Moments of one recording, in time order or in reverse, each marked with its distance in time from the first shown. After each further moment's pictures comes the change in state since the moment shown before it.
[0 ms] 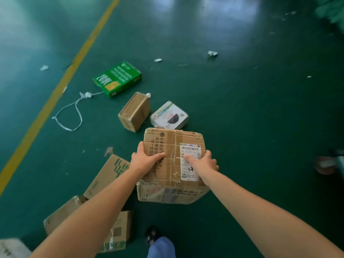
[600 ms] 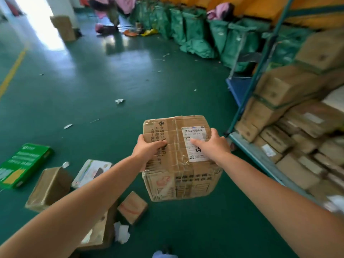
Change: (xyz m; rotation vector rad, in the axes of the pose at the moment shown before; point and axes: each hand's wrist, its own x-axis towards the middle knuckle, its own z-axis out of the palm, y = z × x) left_hand -0.214 0.270 0.262 -0.110 -0.425 0.406; right_hand -0.054 0.177 -0.401 0.192 0.460 -0.055
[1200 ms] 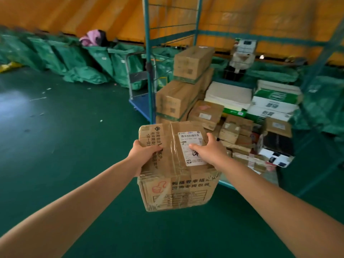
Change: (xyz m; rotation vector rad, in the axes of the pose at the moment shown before) left_hand 0.096 0.146 0.279 0.255 -0.590 0.109; right_hand 0.091 0.107 -0.196 0.234 0.458 0.350
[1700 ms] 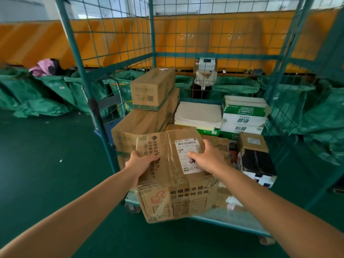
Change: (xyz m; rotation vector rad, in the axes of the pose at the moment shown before) left_hand 0.179 0.123 0.174 0.112 -0.134 0.035; right_hand 0.204 0.035 -0.126 0.000 0.152 0.038
